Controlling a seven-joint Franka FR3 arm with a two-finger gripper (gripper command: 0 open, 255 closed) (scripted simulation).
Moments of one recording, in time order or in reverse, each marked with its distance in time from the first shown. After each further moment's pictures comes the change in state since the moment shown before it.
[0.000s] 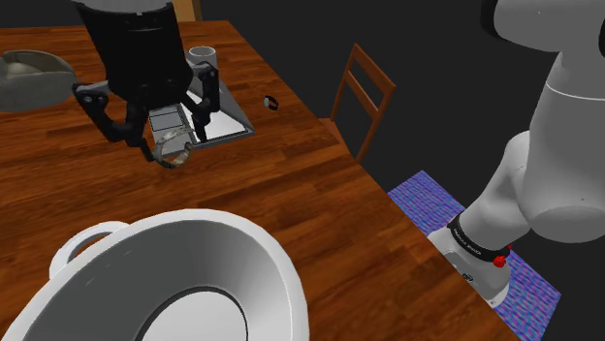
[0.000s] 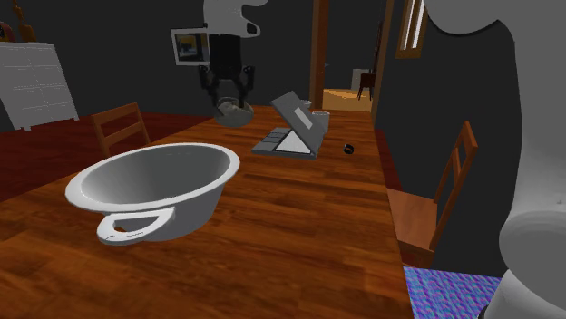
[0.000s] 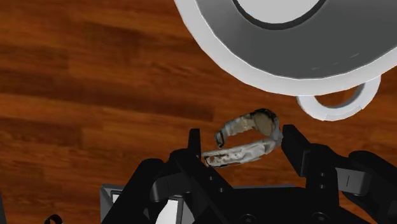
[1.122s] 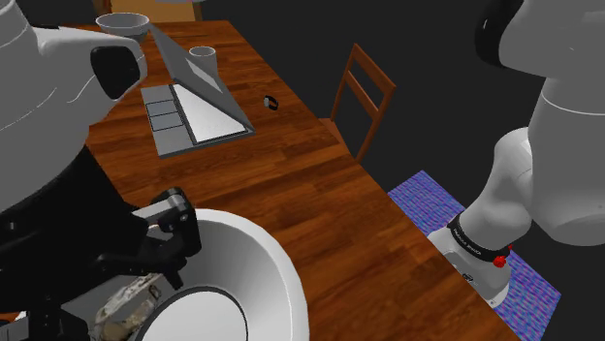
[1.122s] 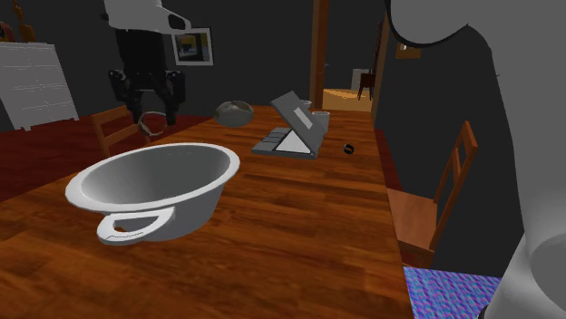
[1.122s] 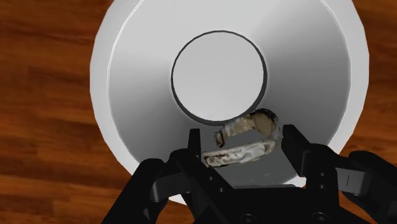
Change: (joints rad) arm 0.267 0.066 0.070 0.053 -0.060 0.000 0.322
